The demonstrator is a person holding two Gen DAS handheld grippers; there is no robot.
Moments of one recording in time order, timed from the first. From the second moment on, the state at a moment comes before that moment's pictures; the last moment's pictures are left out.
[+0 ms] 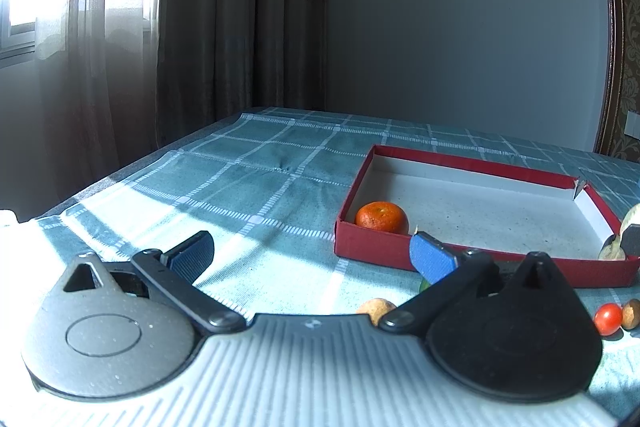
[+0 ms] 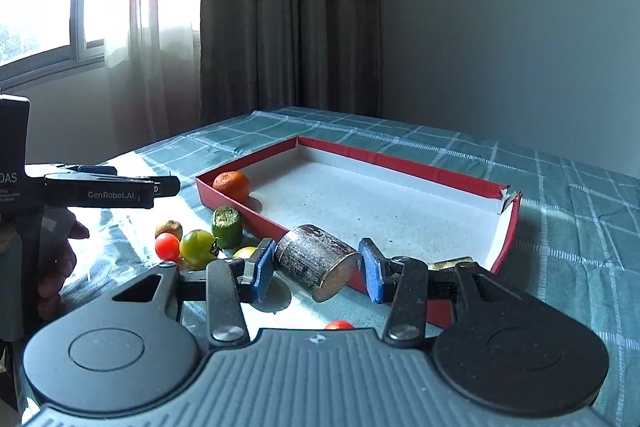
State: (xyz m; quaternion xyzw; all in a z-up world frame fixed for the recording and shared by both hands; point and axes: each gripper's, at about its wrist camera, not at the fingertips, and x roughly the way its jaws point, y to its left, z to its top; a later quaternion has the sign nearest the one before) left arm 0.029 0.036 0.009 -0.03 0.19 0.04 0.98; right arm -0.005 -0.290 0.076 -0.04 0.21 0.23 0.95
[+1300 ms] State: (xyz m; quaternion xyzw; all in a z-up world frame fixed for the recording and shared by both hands) left arm 0.029 0.038 0.008 -0.03 0.20 0.04 0.98; right arm 0.061 -0.298 0.042 -0.09 0.26 0.14 0.95
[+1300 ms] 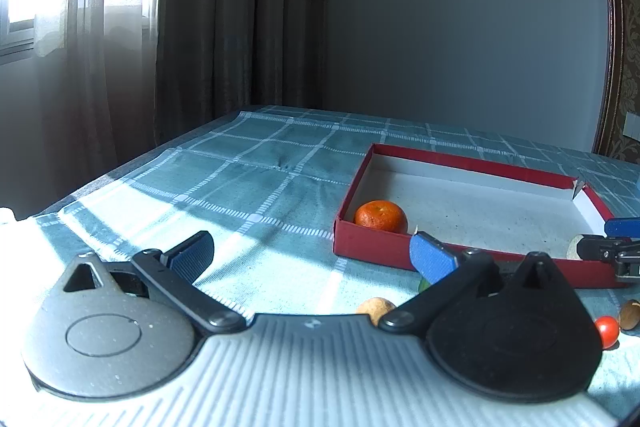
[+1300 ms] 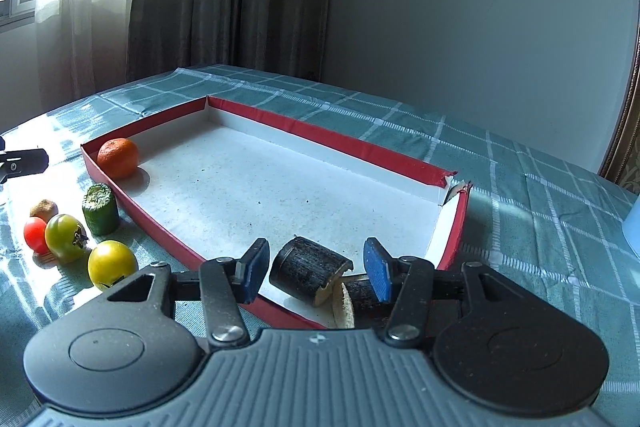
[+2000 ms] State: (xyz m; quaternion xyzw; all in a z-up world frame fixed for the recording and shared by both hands) left arm -0.019 0.016 0.006 0.04 0.15 -0.05 0.99; right arm -0.008 -0.370 0.039 0.06 0.24 0.12 0.96
